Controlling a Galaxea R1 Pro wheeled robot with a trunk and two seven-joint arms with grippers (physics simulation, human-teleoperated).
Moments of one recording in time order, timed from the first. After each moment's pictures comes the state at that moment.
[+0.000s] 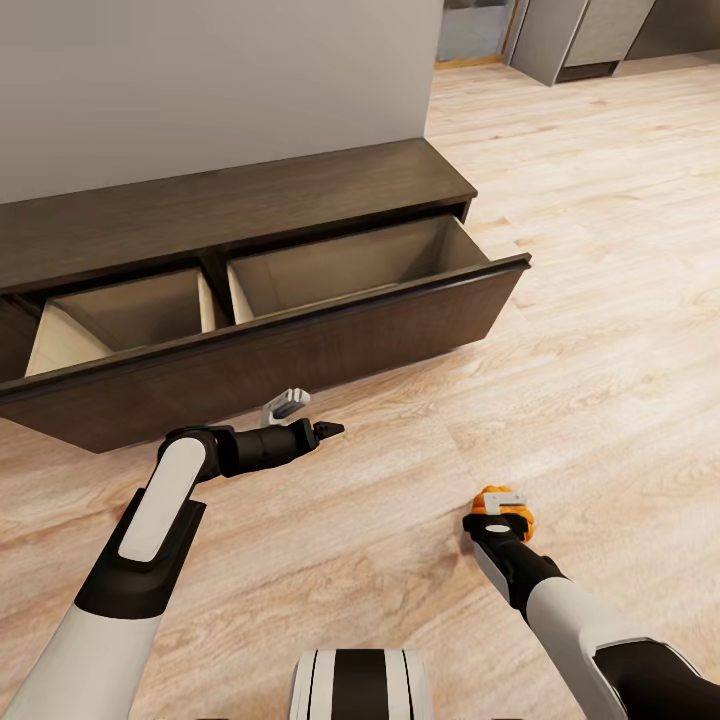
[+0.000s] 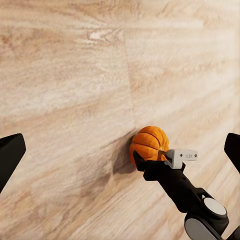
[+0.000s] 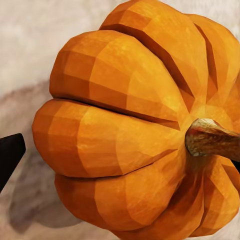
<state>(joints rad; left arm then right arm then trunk) -0.68 0.04 -0.22 -1.60 1.30 1.00 0.57 -0.83 -0.01 0.15 -0.28 -0.06 0.13 -0.36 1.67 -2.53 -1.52</state>
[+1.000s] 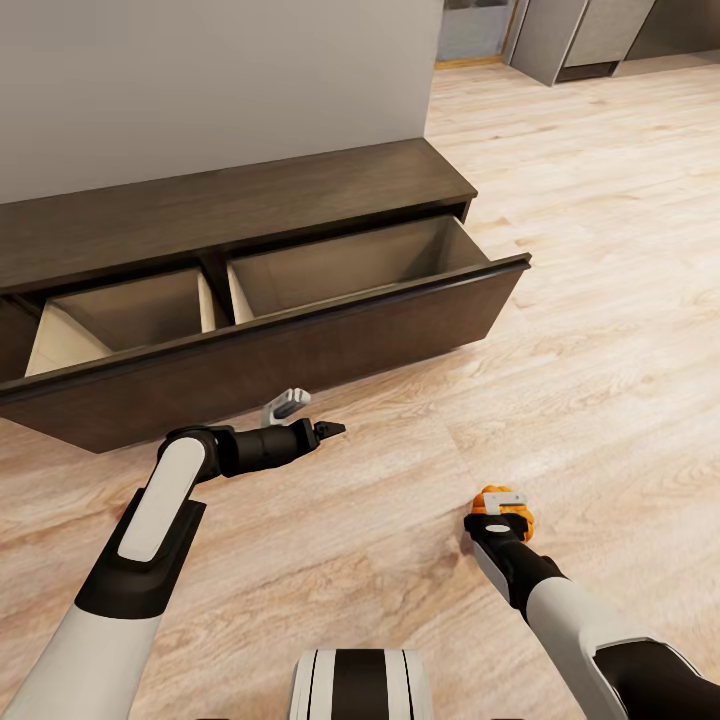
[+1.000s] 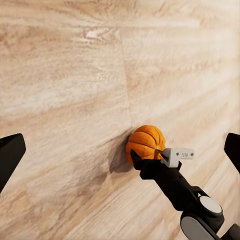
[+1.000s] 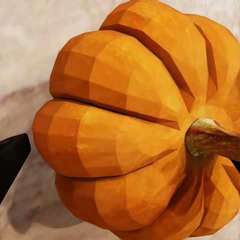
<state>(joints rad) -0.68 0.04 -0.22 -1.60 1.32 1.00 0.57 -0.83 -0.01 0.14 -0.28 -0.06 0.13 -0.36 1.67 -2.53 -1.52</state>
